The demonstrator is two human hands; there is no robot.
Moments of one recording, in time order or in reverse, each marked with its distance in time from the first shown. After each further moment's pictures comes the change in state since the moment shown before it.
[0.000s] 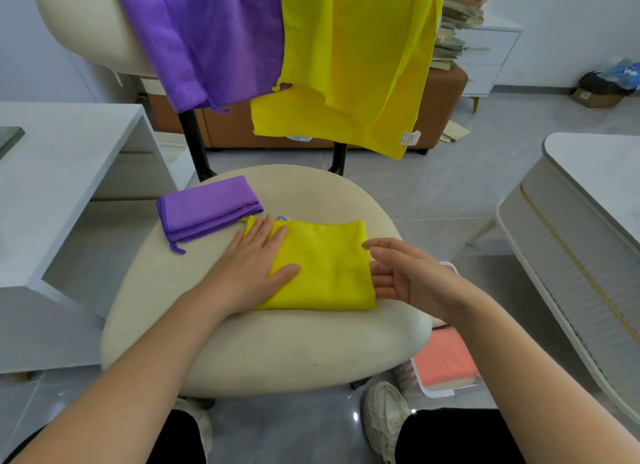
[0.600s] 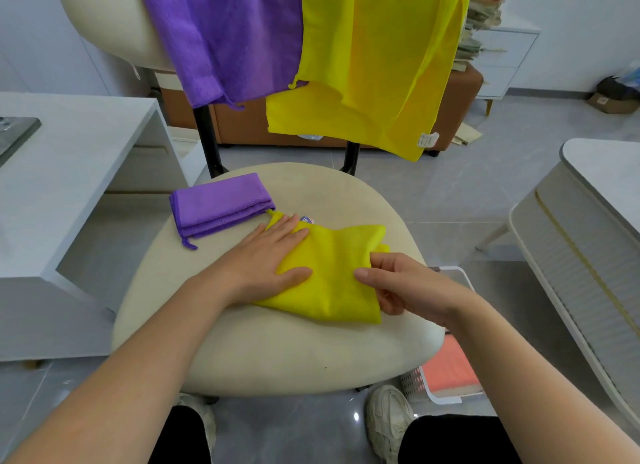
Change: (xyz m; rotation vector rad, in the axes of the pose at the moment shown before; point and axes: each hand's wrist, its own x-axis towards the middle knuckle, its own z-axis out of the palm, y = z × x) left_hand 0.005 -0.015 -0.008 -0.082 -0.028 0.198; right_hand 0.007 -0.003 0.023 -0.343 -0.146 -0.037
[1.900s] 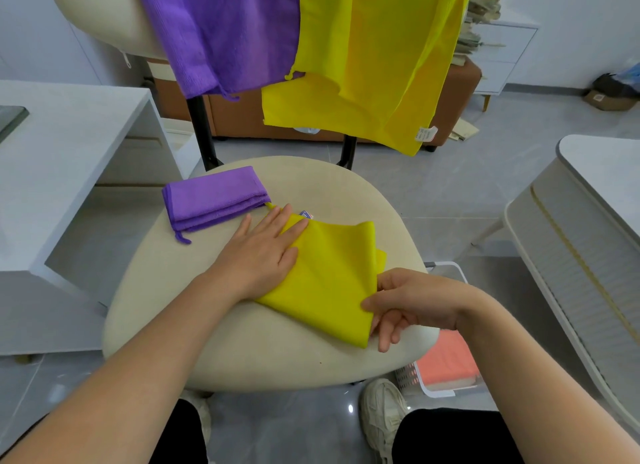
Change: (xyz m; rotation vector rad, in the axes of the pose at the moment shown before) left_hand 0.008 0.011 0.009 0.081 0.054 -0.159; right_hand -0.009 0.002 -0.008 -0.028 -0.216 0.299
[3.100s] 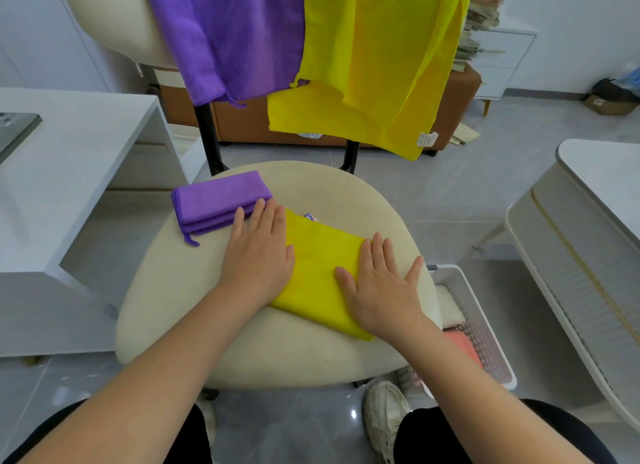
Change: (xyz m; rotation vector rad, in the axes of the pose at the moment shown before) left_hand -0.013 0.019 -0.009 0.162 0.192 -0.232; right_hand 0.046 0.007 0.044 -1.054 0.842 0.127
